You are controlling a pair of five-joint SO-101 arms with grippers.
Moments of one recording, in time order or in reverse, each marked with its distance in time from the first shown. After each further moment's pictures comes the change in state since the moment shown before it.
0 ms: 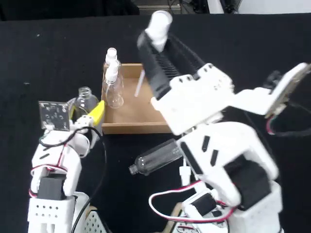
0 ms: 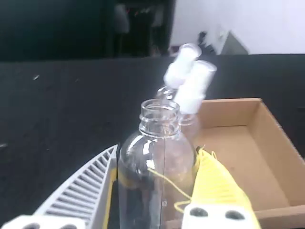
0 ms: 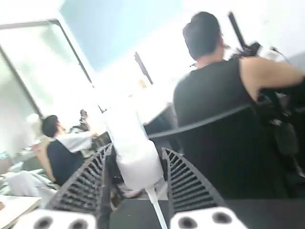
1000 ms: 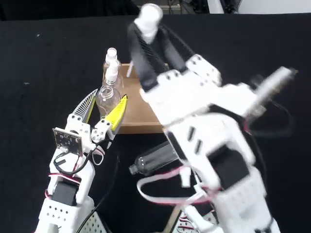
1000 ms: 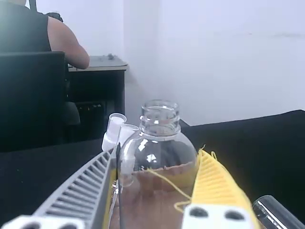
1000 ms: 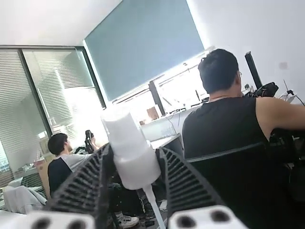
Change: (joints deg) left arm 11.8 -13.9 19.6 -28.2 0.0; right arm -0.9 3.6 9.6 -20.8 5.0
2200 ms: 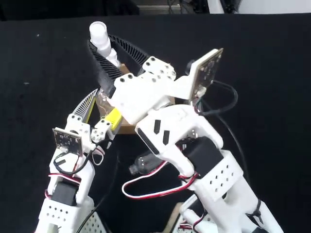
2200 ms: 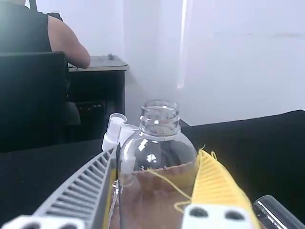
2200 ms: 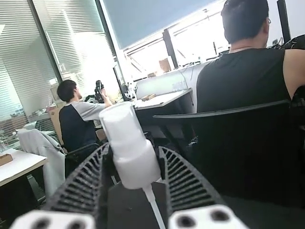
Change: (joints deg) left arm 0.0 0.0 0.0 0.0 0.0; right arm -8.4 6.3 0.7 1.8 4.9
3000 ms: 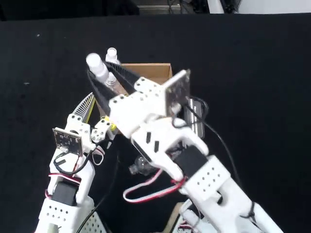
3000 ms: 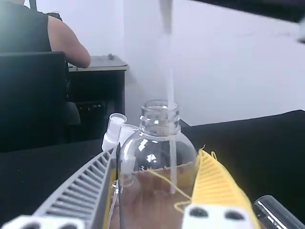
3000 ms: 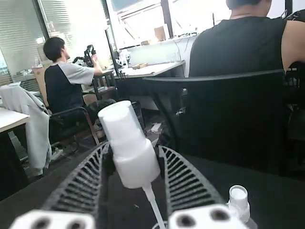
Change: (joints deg) left arm 0.0 0.0 0.0 0.0 0.0; right arm -1.3 -7.4 23.6 -9.9 6.6
